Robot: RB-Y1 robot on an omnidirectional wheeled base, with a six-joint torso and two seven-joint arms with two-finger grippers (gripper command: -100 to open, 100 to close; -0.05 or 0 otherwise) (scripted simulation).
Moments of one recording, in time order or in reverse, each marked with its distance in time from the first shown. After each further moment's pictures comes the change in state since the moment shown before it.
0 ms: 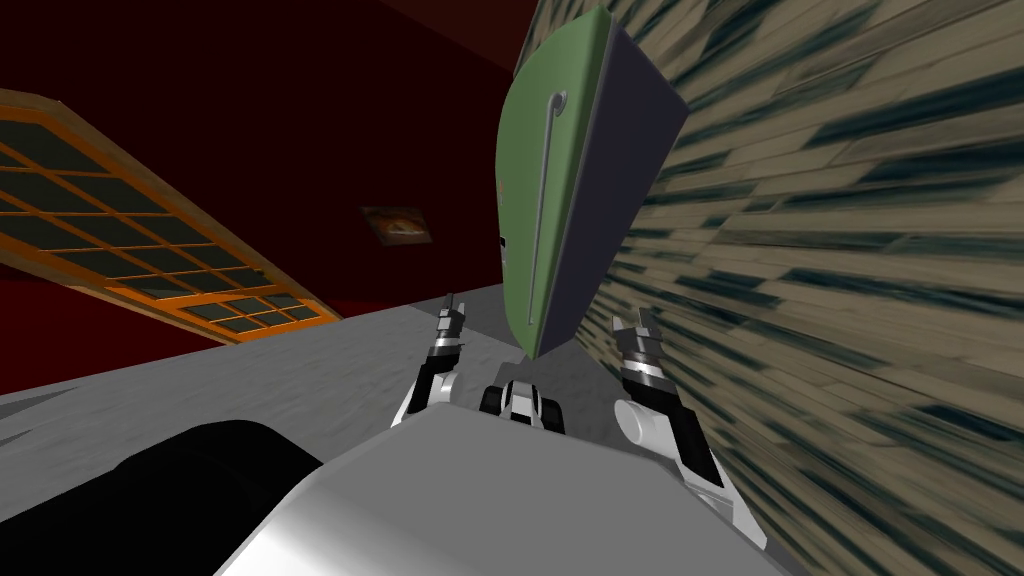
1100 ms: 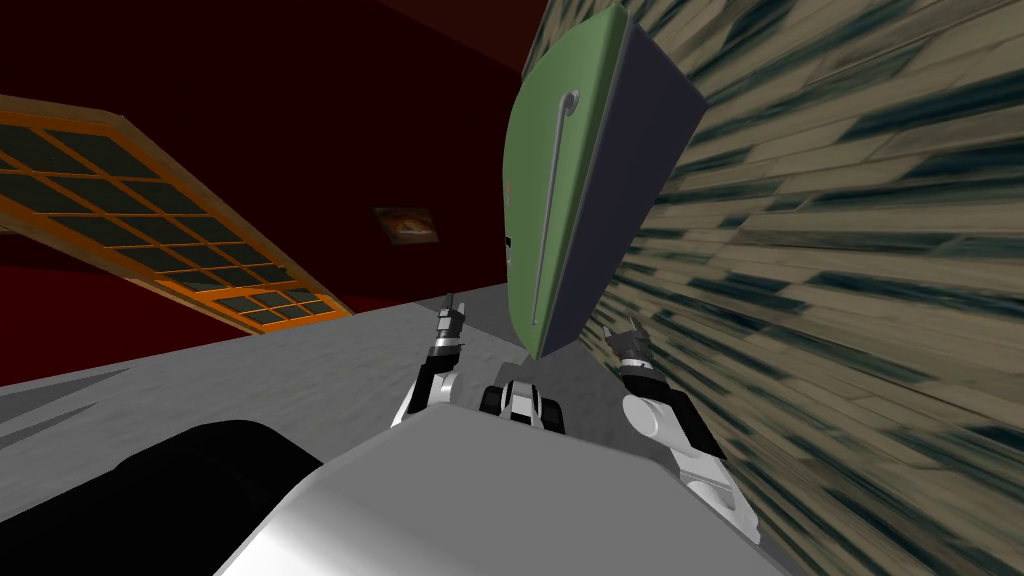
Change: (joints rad) left arm 0.000 0.000 0.000 0.000 0.000 0.000 0.000; right arm -0.064 -0.067 -0.054 0.131 -0.319 0.252 -0.128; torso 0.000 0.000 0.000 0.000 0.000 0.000
